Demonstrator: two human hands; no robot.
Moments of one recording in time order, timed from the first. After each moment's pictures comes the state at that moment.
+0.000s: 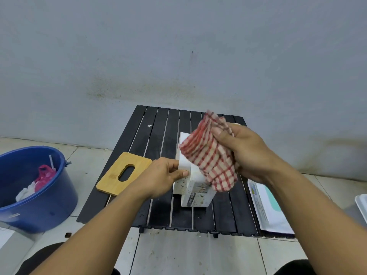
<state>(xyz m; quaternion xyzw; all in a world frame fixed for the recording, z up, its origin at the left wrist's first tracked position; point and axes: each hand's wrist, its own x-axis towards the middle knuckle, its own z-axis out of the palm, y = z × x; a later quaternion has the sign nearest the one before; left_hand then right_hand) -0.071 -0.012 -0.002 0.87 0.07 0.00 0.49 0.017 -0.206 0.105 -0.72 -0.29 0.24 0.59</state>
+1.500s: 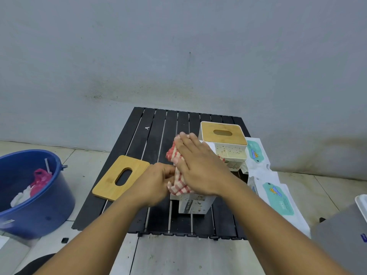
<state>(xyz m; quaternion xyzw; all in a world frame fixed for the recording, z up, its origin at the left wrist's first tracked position) -0.076 -0.009 -0.008 0.90 0.07 0.03 0.44 0.016 -0.152 0.041 -0.89 -0.45 0.05 0.10</state>
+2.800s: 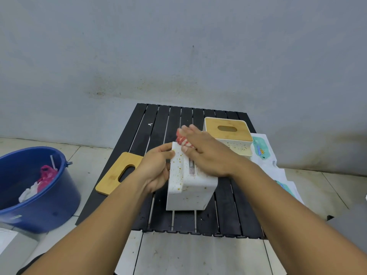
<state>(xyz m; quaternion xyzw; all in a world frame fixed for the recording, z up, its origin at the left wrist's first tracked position) -0.038 -0.003 -0.007 0.47 0.22 0.04 0.85 0.050 -0.151 0.051 -0.85 -0.49 0.11 0.17</state>
